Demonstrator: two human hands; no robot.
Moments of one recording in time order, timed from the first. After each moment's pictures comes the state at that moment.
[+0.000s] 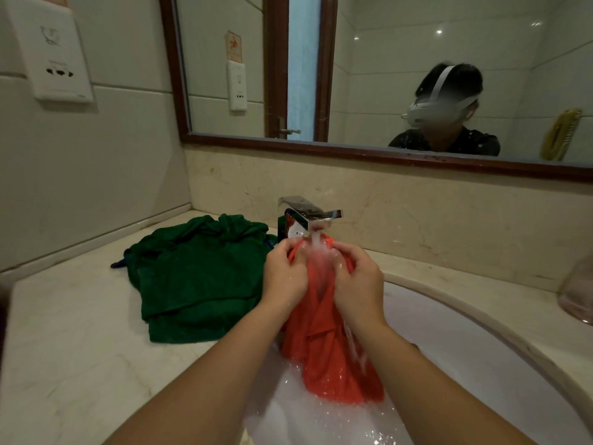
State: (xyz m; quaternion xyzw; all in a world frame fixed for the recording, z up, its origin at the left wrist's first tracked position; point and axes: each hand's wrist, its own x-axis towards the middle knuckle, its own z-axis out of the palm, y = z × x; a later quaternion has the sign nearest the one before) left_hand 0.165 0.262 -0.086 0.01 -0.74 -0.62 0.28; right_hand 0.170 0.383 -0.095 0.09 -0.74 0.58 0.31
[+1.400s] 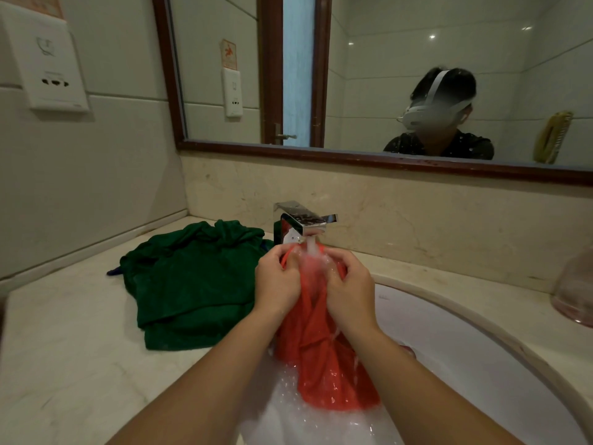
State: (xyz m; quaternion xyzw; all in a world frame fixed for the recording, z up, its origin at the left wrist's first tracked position) left_hand 0.164 0.258 -0.085 0.01 -0.74 -0.60 0.30; right_hand 0.172 0.380 -0.096 0.09 -0.74 0.60 0.28
